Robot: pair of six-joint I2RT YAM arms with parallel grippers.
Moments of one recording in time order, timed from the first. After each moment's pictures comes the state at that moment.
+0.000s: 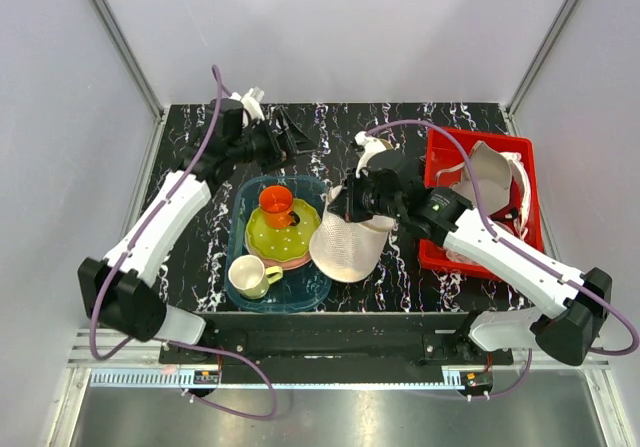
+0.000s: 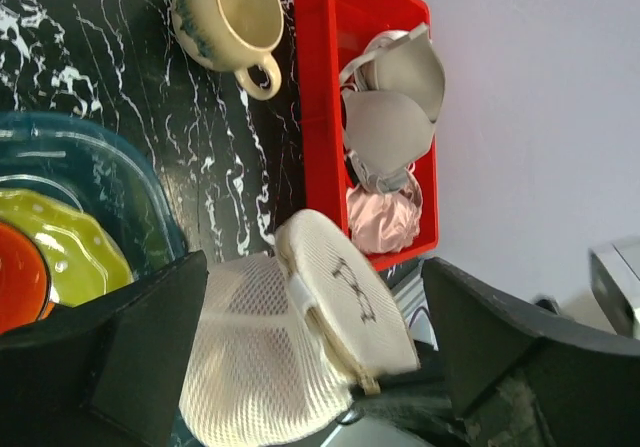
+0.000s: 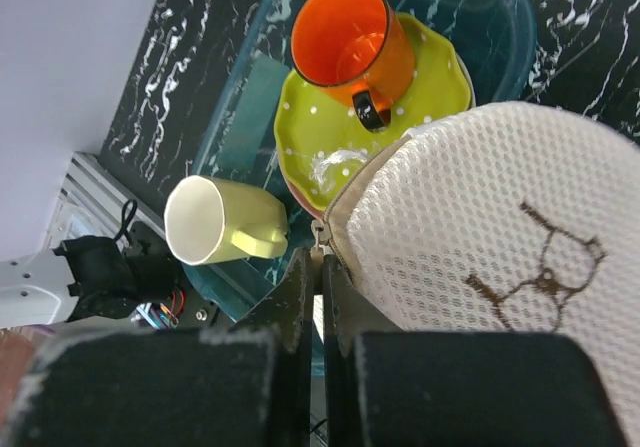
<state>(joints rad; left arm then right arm) -0.36 1.45 1.40 -0.44 0.48 -0.78 0.83 1.29 1.26 -0.48 -0.04 0.58</state>
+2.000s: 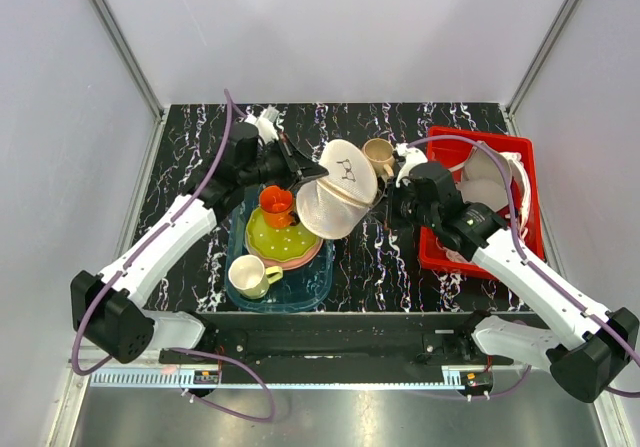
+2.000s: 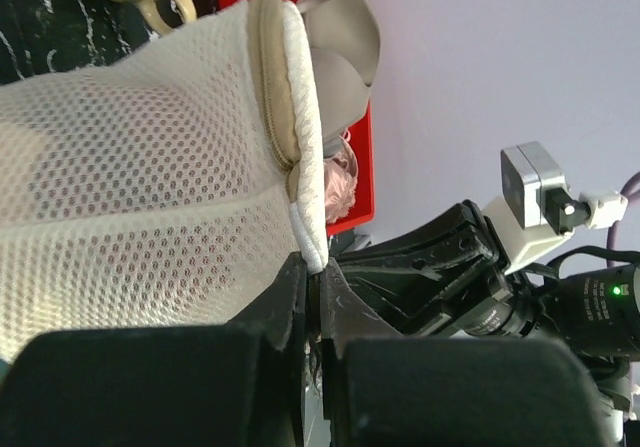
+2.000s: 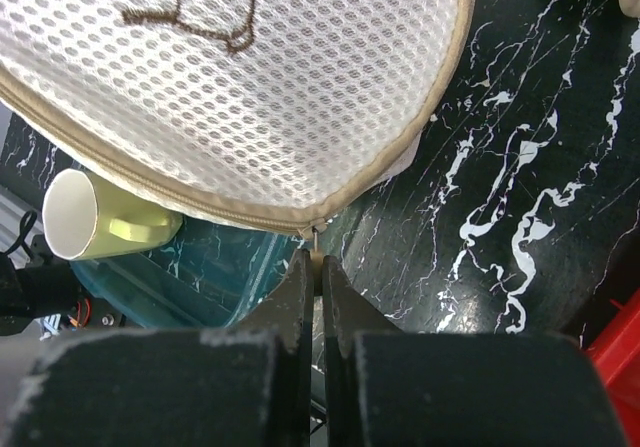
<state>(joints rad) -0.52 1.30 1.19 -0.24 0.44 -1.00 0.64 1.09 1.02 -0.52 -0.06 0.47</state>
